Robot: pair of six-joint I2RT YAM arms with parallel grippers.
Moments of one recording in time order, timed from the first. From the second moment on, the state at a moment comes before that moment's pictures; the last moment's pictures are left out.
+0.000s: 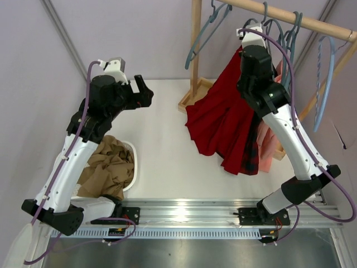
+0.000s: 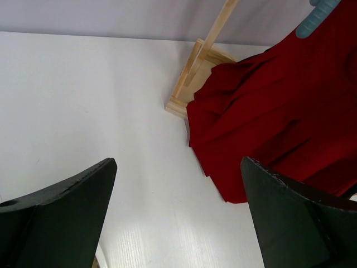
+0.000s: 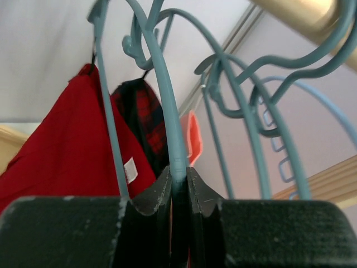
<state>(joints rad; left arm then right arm) -0.41 1.19 1.53 -0.65 -0.10 -0.35 0.52 1.53 1.94 -0.51 0.94 -0.37</state>
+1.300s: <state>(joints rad) -0.41 1.26 1.60 -0.67 -0.08 -0.29 0.59 1.36 2.07 -0.88 0.60 0.06</state>
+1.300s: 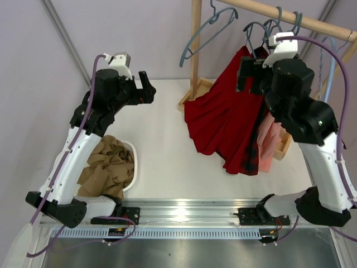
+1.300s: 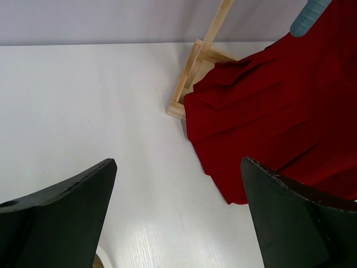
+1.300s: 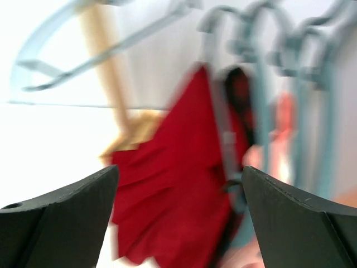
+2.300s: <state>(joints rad) -0.40 0.74 0.96 -0.61 -0.07 -0.31 0.89 0.93 0.80 -0.18 0.16 0.47</state>
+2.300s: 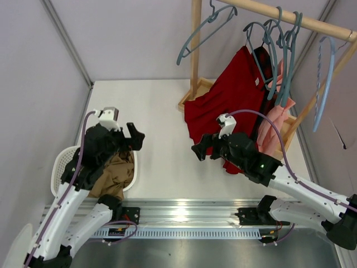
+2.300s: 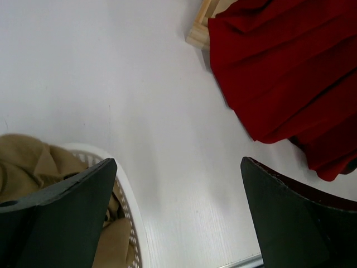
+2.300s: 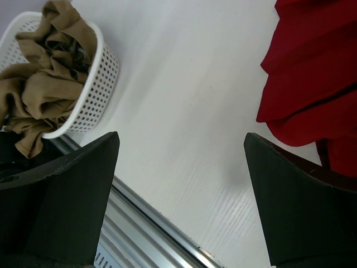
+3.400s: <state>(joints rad) -0.40 0.59 0.86 -0.64 -0.18 -0.38 0.85 1.00 0.81 -0.12 0.25 0.54</state>
